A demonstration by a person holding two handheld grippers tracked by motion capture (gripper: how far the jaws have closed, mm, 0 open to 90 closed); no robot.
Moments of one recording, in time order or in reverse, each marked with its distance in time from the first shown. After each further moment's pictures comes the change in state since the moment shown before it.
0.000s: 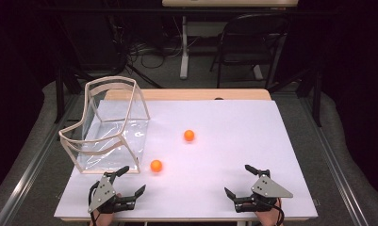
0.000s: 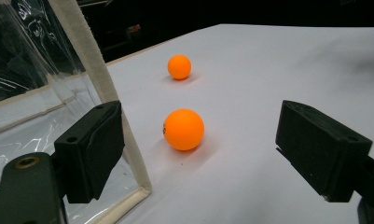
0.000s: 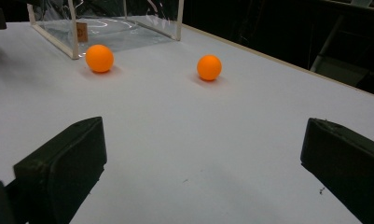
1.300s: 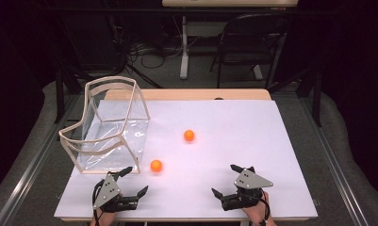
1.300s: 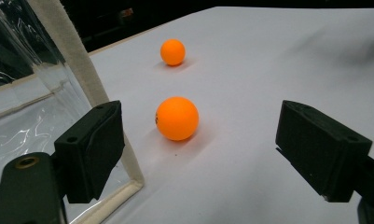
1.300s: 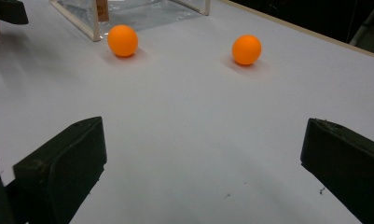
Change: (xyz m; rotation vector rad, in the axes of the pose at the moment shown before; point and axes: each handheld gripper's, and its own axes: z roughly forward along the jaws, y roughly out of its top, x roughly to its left) left arm -0.002 0.001 0.008 0.068 -0.023 0.012; right arm 0.016 0.015 0.033 0.128 0.088 0.011
